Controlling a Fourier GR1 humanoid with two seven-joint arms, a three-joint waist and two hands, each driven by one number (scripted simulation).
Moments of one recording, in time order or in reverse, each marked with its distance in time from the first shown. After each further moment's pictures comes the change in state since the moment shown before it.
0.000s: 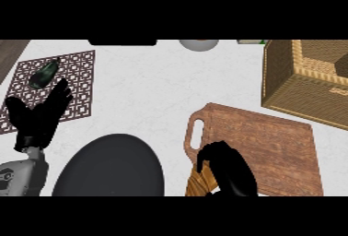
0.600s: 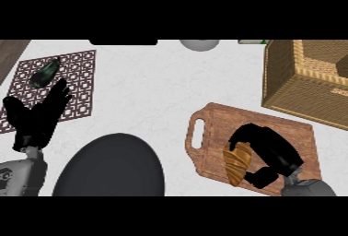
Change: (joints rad) left arm -0.003 0.008 0.002 0.005 0.009 -0.002 -0.002; right arm -0.113 -0.209 -0.308 0.142 -0.149 0.142 -0.489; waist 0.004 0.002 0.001
